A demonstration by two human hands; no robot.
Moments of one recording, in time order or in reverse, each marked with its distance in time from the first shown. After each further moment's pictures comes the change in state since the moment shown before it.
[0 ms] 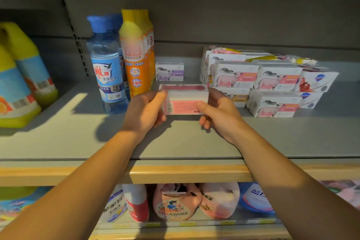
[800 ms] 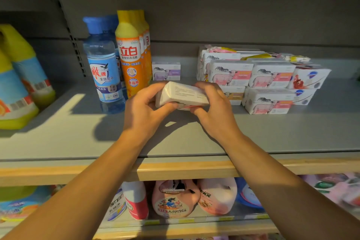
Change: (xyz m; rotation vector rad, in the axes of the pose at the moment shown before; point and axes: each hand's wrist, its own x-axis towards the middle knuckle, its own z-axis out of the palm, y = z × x) left_hand -0.015 0.007 0.005 0.205 0.016 0.481; right_hand -0.007 0.001 0.010 -0.636 0.243 -0.408
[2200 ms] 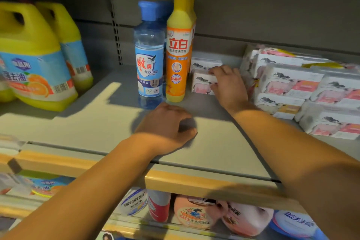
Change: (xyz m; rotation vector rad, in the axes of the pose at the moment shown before) left_hand -0.009 -0.030 -0.054 0.746 -0.442 -0.168; right_hand 0.117 0.027 0.088 -0.596 -0.156 -0.161
